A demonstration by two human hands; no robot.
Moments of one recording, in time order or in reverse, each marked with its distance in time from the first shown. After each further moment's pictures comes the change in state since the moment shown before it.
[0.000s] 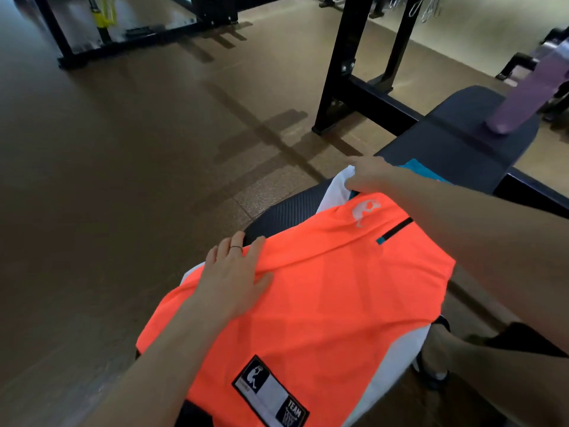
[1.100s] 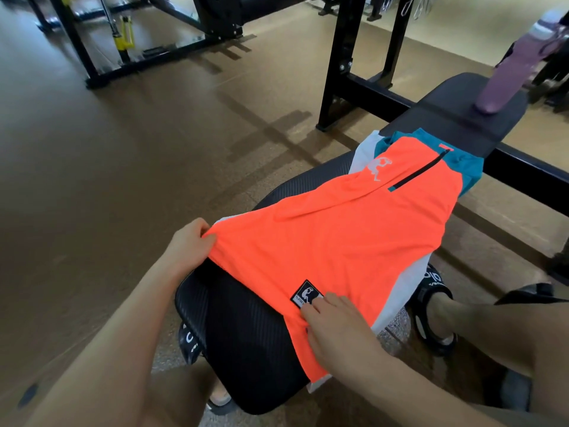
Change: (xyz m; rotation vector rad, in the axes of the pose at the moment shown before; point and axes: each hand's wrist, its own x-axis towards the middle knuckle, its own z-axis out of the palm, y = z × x) left_hand -0.039 -0.090 -0.005 -0.588 0.152 -0.349; right_hand -0.353 -0.086 0.145 0.031 0.274 -0.529
